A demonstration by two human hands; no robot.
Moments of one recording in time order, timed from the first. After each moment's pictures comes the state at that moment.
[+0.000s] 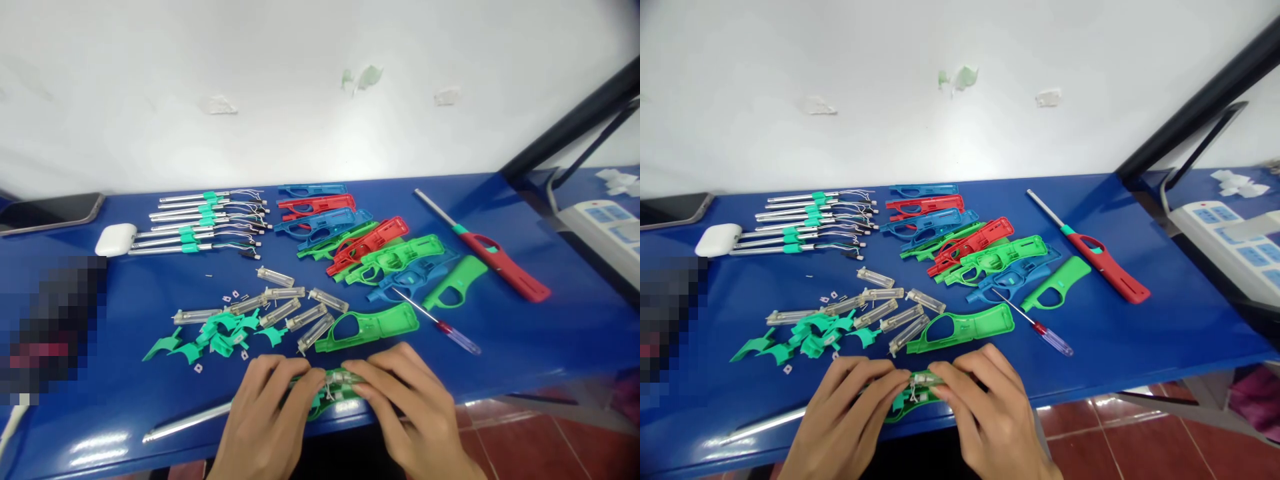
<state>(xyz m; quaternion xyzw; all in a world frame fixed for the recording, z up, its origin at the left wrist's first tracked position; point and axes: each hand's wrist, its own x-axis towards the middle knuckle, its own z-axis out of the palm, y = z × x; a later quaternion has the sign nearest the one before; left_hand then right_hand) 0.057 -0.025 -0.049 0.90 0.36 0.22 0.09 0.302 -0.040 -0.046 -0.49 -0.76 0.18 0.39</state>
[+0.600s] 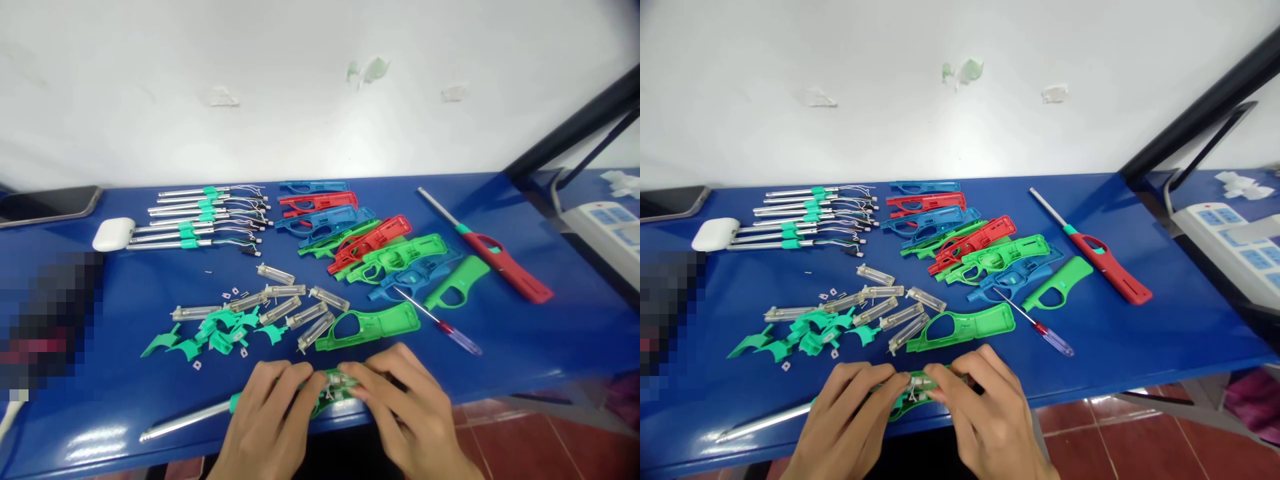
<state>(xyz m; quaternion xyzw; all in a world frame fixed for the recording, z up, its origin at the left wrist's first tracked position) 0.061 -0.035 -0.067 0.89 0.36 0.28 0.05 0.300 -0.039 -0.043 -0.49 -0.77 0.17 0.38</state>
